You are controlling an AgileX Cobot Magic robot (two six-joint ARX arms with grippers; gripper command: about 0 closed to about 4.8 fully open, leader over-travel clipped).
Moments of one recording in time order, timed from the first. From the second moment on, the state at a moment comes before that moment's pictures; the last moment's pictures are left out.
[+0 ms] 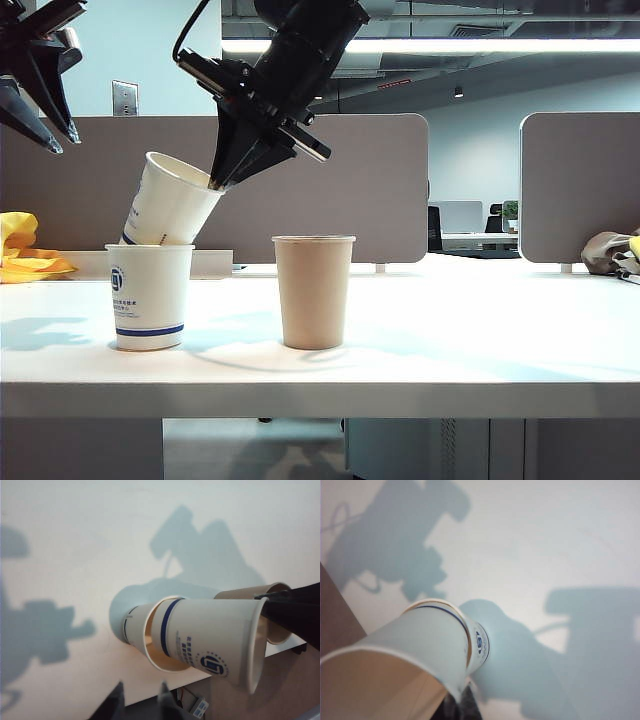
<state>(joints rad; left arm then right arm) 0.03 1.54 1.46 -1.06 0.53 -0.04 0.69 2.17 2.12 -0.90 -0.36 0.08</state>
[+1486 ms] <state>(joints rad) -0.06 1.66 1.43 -1.02 0.52 -0.04 0.62 2.17 2.69 -1.27 -0.20 0.00</state>
